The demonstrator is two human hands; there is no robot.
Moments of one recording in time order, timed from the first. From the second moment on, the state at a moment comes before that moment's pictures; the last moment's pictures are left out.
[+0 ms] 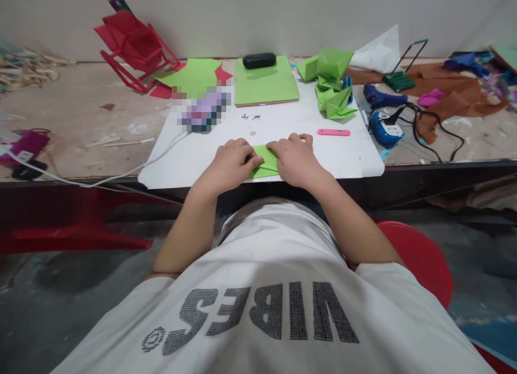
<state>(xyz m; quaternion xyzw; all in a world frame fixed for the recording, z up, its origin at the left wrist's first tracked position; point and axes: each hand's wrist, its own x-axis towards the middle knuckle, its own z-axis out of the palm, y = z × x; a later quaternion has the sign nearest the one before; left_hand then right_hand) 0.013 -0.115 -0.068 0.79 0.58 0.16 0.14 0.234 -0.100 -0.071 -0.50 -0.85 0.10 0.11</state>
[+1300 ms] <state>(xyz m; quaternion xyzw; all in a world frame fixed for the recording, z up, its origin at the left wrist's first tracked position) 0.048 -0.195 -0.106 0.85 0.51 0.11 -0.05 0.254 -0.119 -0.088 -0.39 -0.89 0.01 0.26</state>
